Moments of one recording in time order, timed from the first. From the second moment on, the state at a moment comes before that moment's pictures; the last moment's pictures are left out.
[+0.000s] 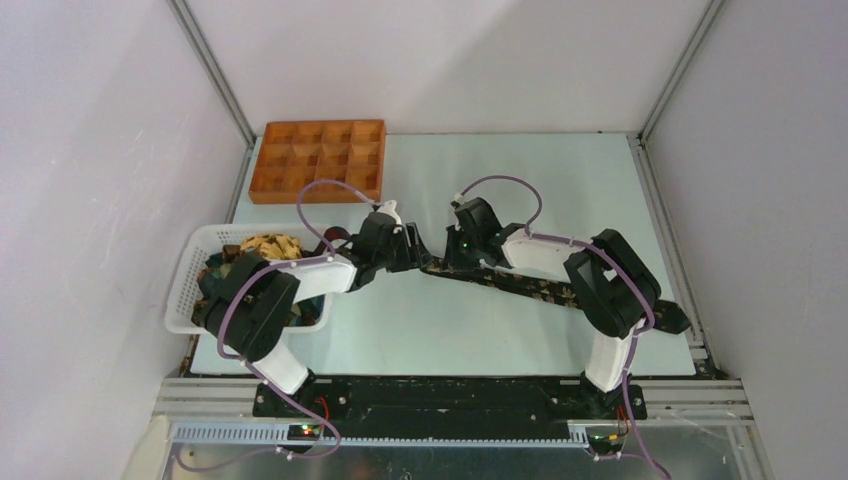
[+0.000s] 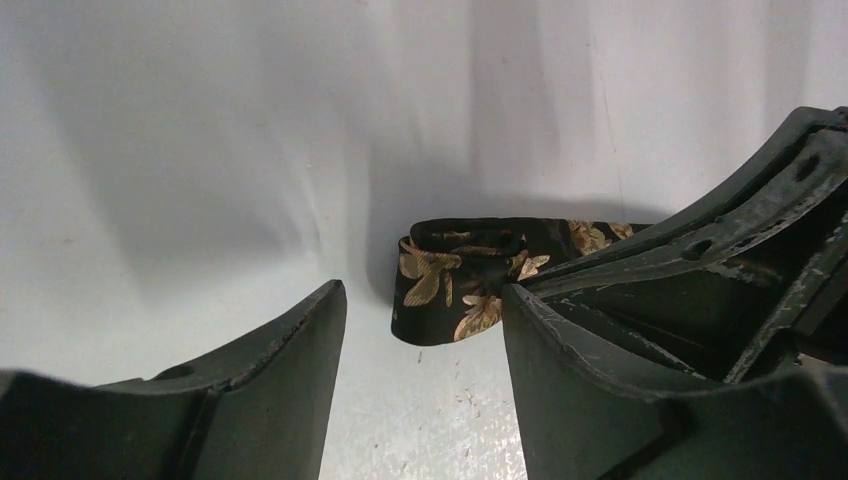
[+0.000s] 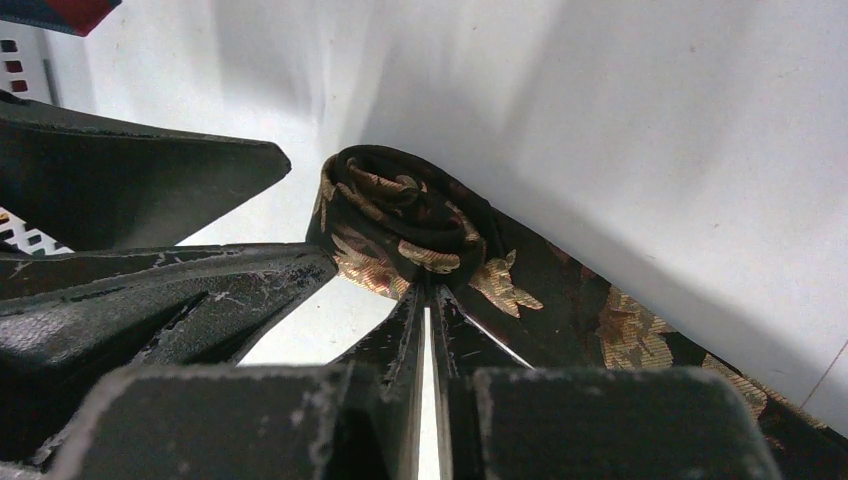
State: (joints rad) left arm -0.55 1.61 0.73 0.19 0.09 -0.65; right arm 0.67 1.84 1.08 -0.12 -0.20 0.65
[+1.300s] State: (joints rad) left arm -0.55 1.71 0.70 0.38 0.19 -0.71; right arm 0.65 1.84 1.08 -0.16 -0.17 0.65
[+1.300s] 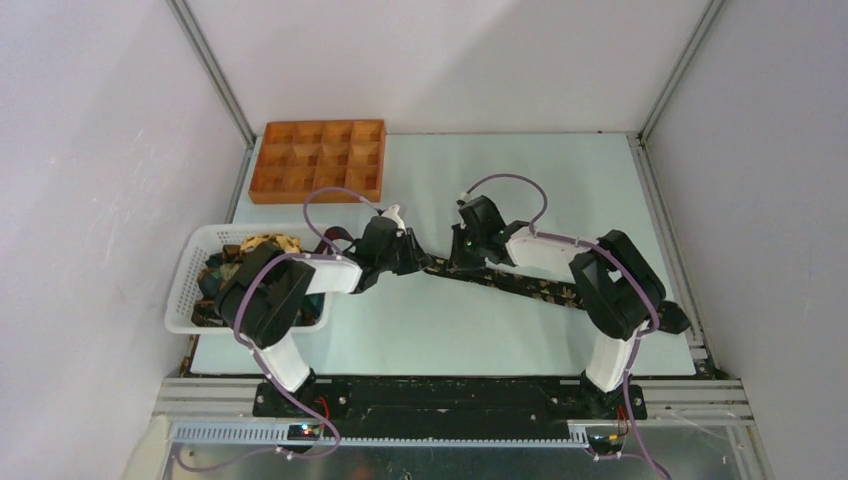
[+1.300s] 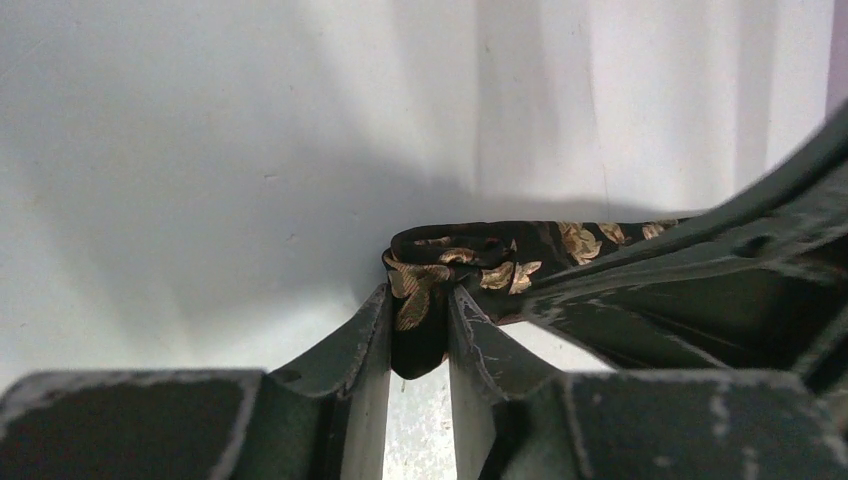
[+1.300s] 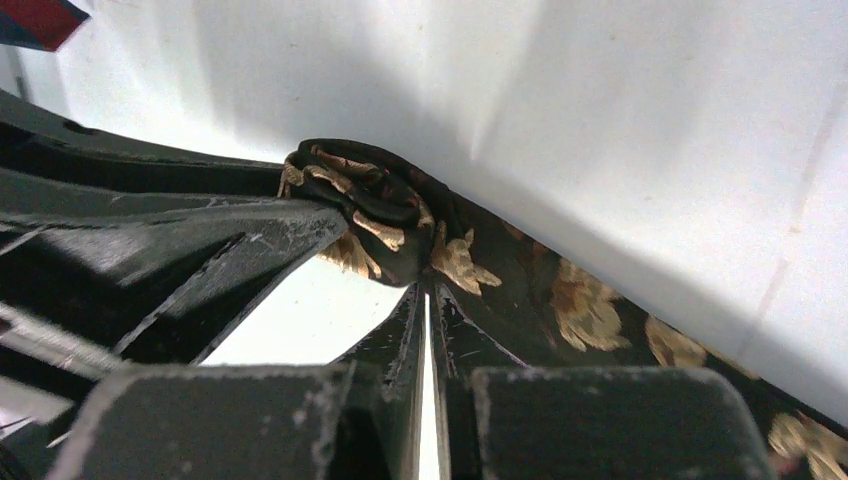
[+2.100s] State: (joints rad) left arm -0.72 1.72 1.09 -0.24 -0.40 -0.43; right arm 0.46 1.40 0.90 -0.27 -0.08 0.61
